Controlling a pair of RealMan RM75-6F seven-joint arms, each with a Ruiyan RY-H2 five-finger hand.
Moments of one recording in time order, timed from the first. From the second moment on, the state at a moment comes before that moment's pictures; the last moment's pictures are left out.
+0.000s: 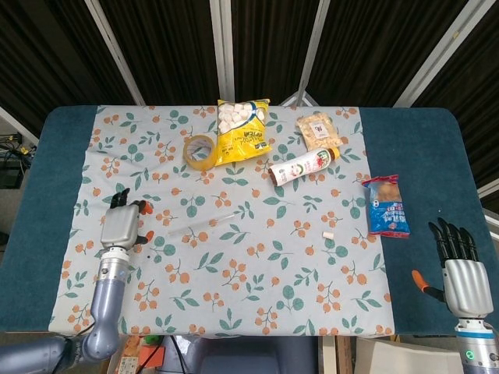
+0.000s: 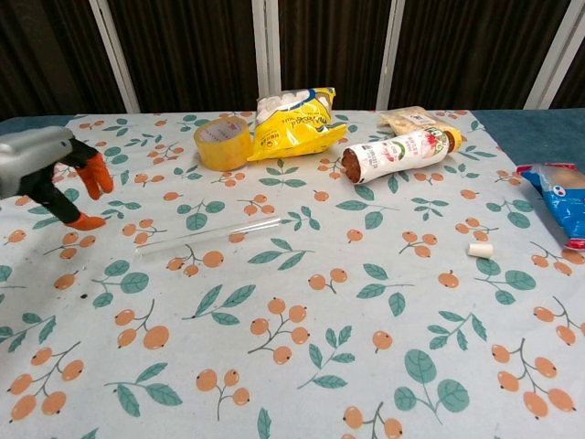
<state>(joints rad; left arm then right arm) -0.56 -1.65 -0.33 -1.70 0.75 1.32 0.80 0.05 -1.19 0.08 -1.59 -1.52 1.54 -0.01</state>
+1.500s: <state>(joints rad) -0.81 -2.02 -0.44 -1.38 0.54 1.38 0.95 0.05 -1.19 0.08 -1.60 -1.52 1.55 0.03</state>
